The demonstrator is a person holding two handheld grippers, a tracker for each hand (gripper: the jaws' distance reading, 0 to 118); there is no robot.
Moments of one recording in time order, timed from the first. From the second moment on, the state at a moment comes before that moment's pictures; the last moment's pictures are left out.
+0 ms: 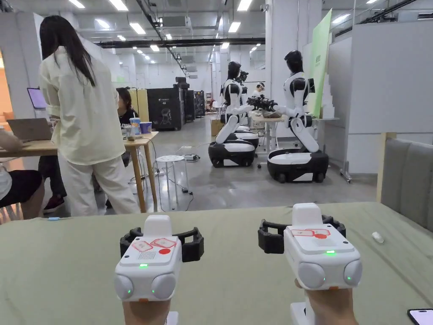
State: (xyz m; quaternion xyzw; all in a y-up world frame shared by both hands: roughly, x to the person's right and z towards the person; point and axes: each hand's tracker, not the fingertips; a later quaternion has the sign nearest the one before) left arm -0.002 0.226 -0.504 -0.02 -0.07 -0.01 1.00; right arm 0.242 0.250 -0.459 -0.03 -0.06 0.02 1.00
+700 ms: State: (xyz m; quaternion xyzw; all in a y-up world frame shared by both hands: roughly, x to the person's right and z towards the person) left arm -0.016 0.223 -0.507 -0.02 -0.06 -0.02 1.00; right arm 0.241 0.244 -0.462 -0.06 -0.03 -0.03 1.00
